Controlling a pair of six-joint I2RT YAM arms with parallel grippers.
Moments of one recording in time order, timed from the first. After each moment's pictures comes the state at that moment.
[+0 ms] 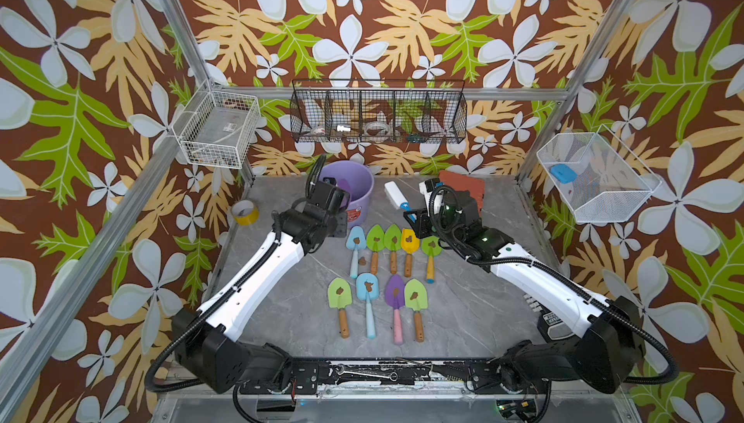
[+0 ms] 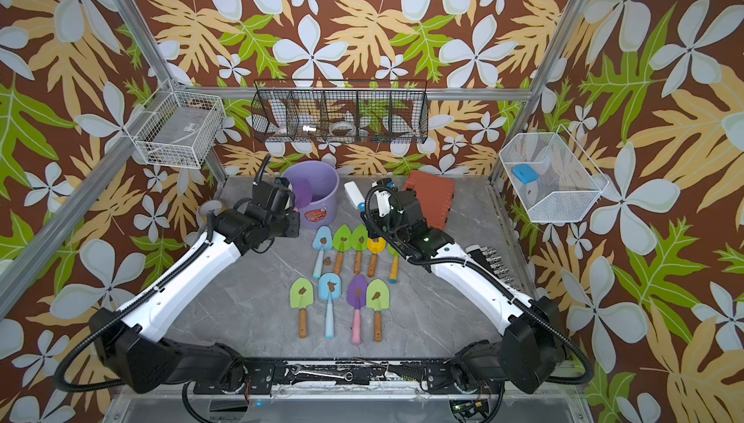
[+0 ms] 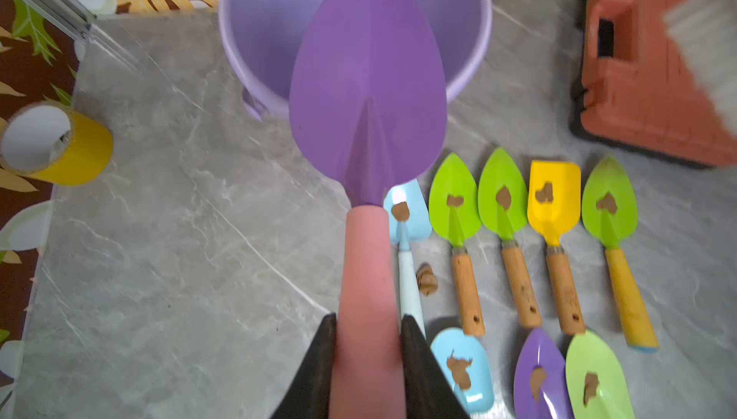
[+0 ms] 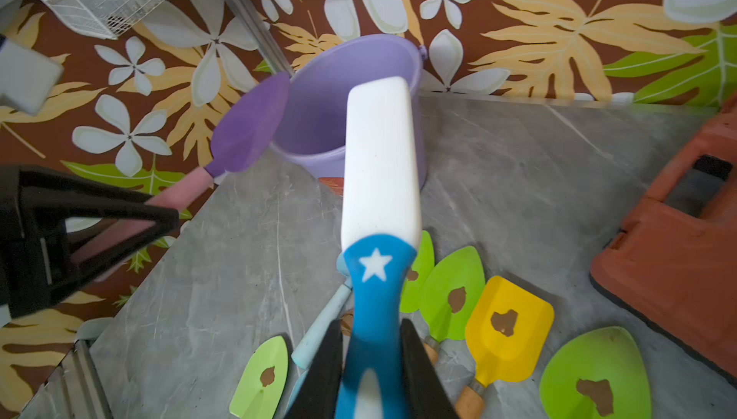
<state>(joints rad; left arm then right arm) -0.46 1.45 1.45 -0.84 -0.26 -0.33 0.55 1.39 1.12 -0.17 -0.14 0.34</state>
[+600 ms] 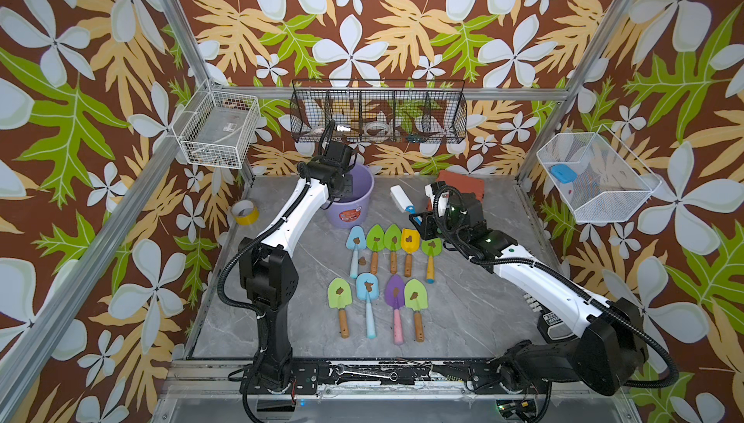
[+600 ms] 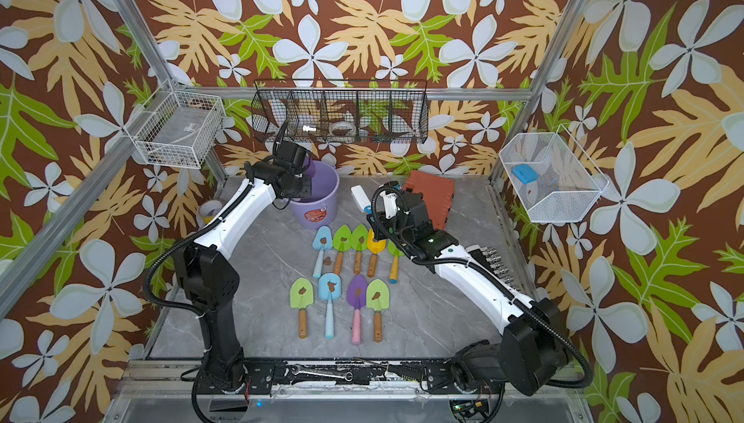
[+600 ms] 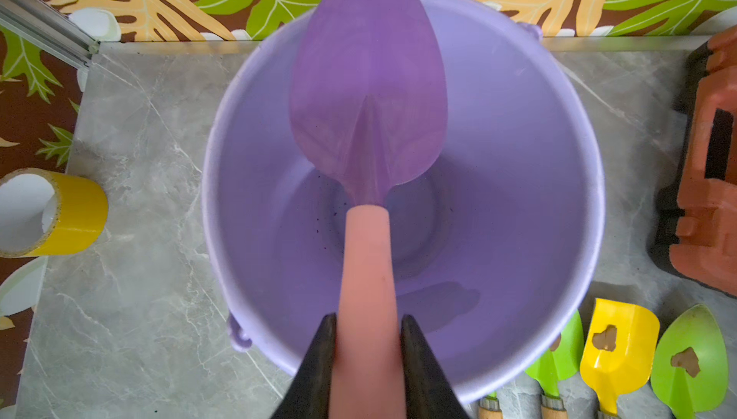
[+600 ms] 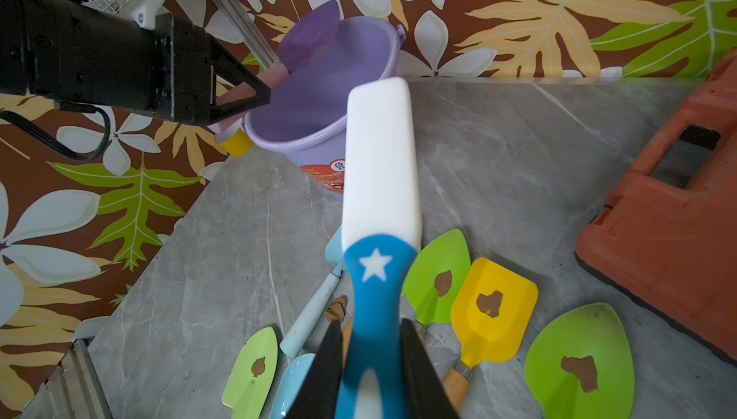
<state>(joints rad) -0.35 1.97 2.00 -0.96 -0.25 -0.30 0.51 1.38 1.07 -0.15 -0.19 0.35</state>
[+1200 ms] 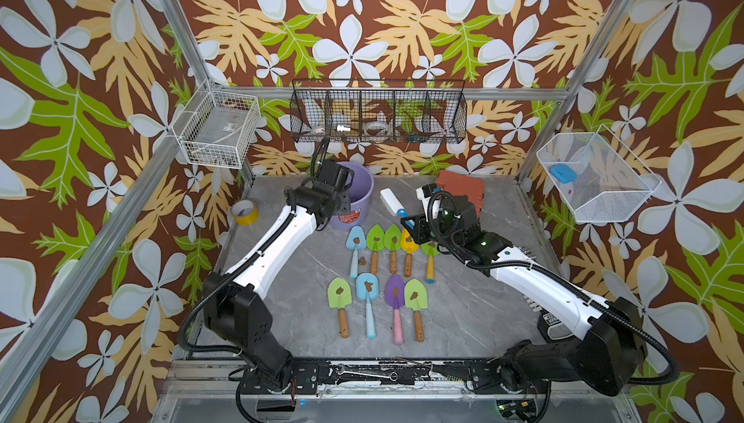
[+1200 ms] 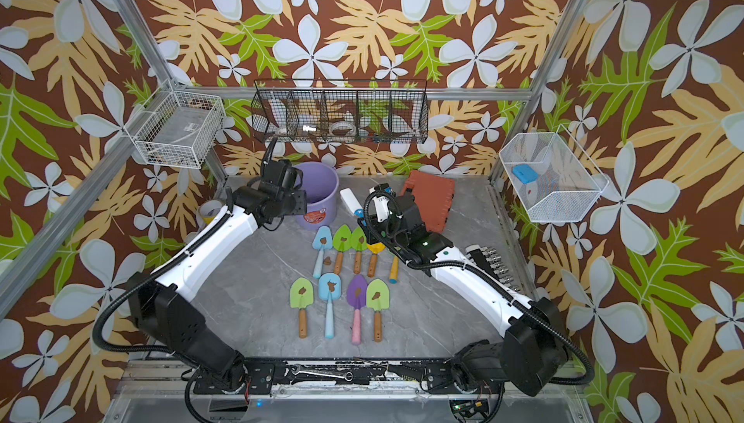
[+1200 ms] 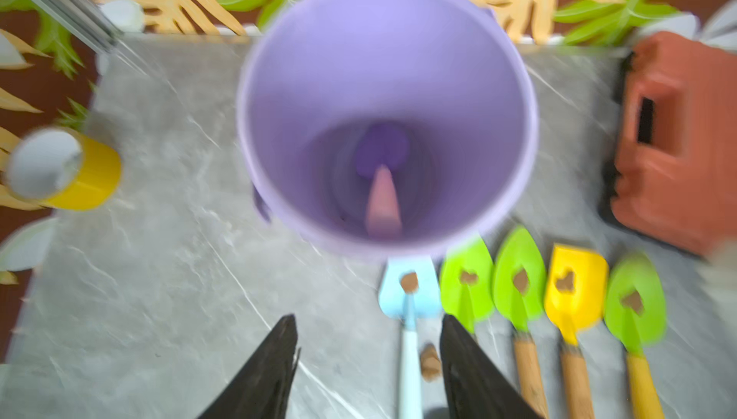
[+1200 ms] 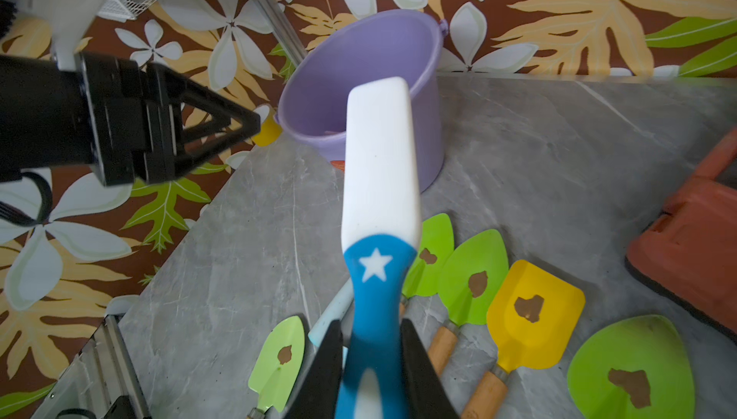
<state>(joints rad) -0.46 1.54 1.47 -0.78 -0.29 -0.40 0.61 1.38 1.08 -0.15 -0.17 0.36</state>
